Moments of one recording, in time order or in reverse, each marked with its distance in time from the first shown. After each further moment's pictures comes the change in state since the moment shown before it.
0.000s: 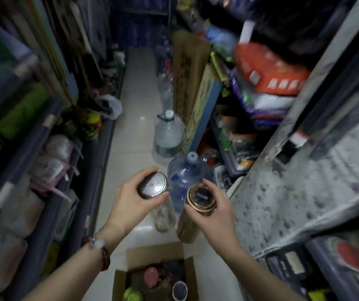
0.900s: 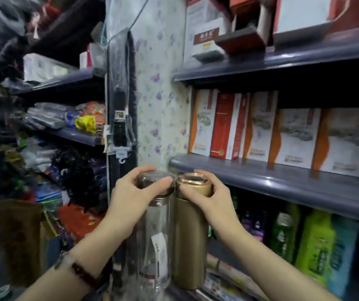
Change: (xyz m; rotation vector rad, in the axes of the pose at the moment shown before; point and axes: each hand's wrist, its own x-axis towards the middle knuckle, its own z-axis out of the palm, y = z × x) left_hand -0.058 0.544 0.078 -0.619 -0.483 0.478; right_hand -0.072 -0.325 -0.440 0.156 0.683 -0.194
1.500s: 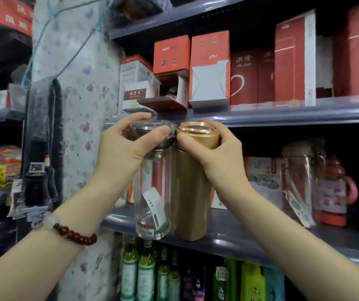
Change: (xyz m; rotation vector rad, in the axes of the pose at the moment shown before) left_hand 0.069 0.161 0.124 -0.335 -0.164 0.449; right_hand 0.072 -0.161 -0.117 -0.179 0.343 -0.419
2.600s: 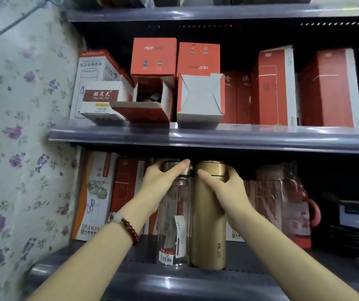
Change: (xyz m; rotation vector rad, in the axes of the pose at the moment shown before) left_hand 0.073 -0.150 0.104 -0.150 -0.297 -0.375; right_hand 0.059 0.097 -0.045 -0.308 0.251 0.271
